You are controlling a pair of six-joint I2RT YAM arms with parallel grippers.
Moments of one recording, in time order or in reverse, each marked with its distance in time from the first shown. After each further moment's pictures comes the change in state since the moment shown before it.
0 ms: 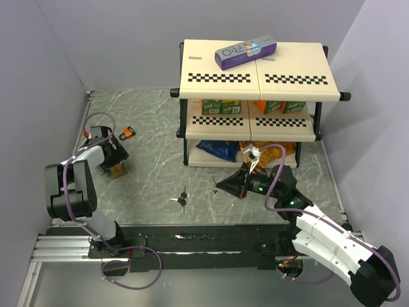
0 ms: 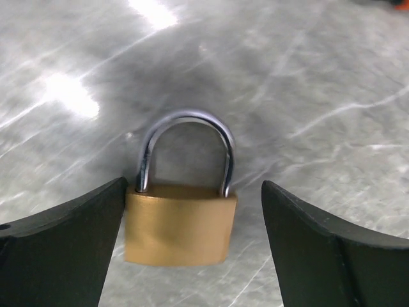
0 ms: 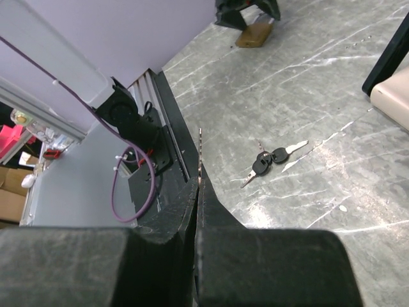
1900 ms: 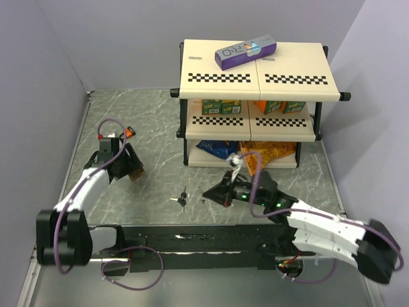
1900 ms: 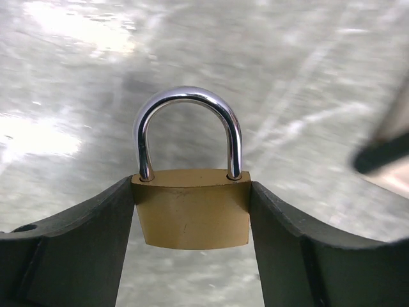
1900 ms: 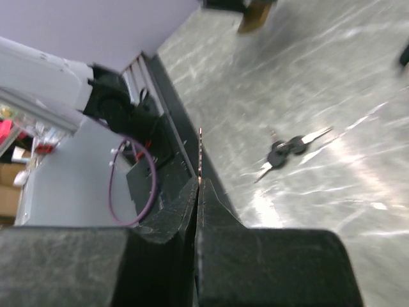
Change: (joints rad) left arm -0.192 -0.360 -0.171 -0.066 0.148 -0.017; right arm 0.243 0.106 -0.008 0.050 0.251 0.018
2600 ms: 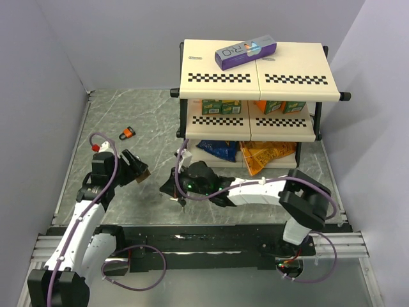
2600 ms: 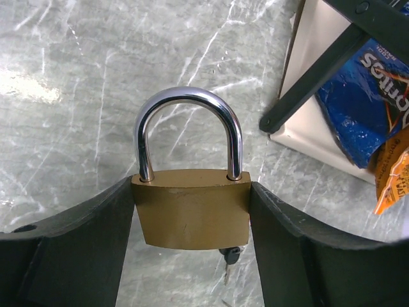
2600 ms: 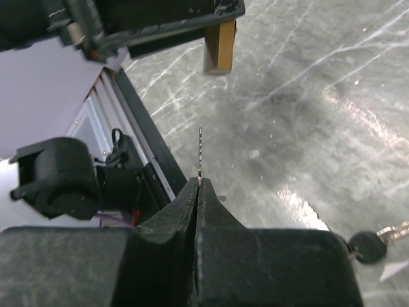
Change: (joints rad) left arm -0.053 -0.478 -0.184 0.020 0.114 -0.148; right arm 0.267 0.800 0.503 0.117 0.285 0.132
